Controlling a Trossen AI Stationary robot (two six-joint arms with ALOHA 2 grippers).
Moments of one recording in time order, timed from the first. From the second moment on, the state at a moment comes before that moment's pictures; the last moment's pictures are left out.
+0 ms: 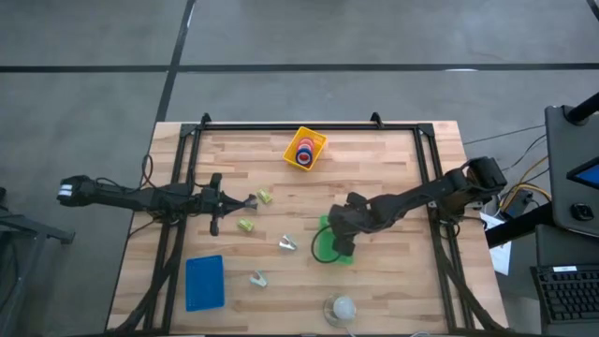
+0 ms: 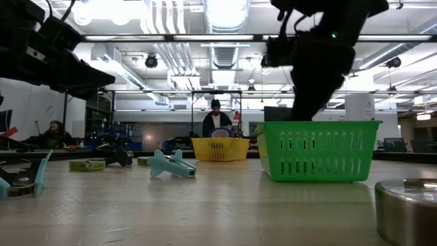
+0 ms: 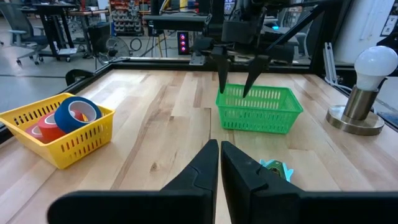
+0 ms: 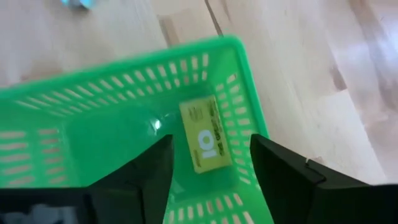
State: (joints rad) left arm -0.08 0.36 0.01 0.18 -0.13 -0.04; right arm 0.24 1.65 1.02 -0.54 0.24 0.57
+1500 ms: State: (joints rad) left arm -0.08 0.36 0.01 0.18 -0.13 -0.04; right arm 0.14 2.02 1.42 -0.24 0.11 0.38
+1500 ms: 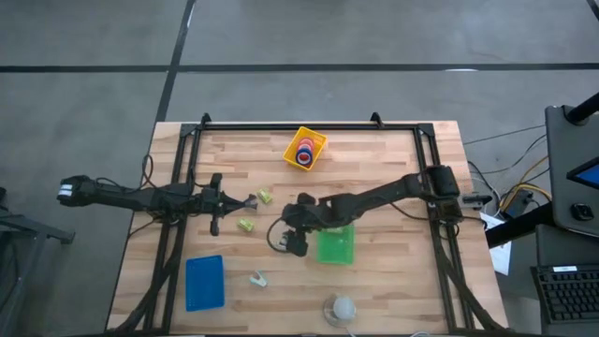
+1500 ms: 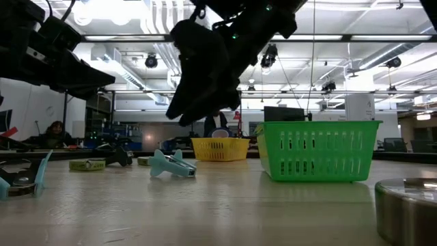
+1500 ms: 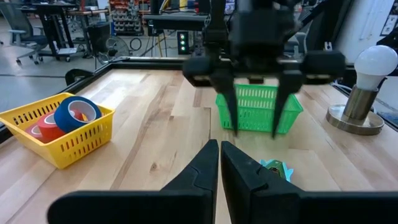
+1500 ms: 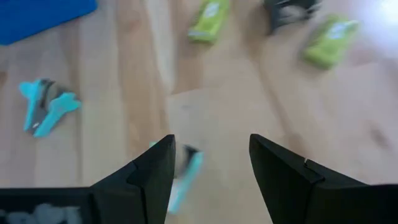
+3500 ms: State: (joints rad) left arm -0.08 0.40 0.01 0.54 -0.19 -0.52; right arm 0.41 0.31 0.17 0.10 0.27 0.15
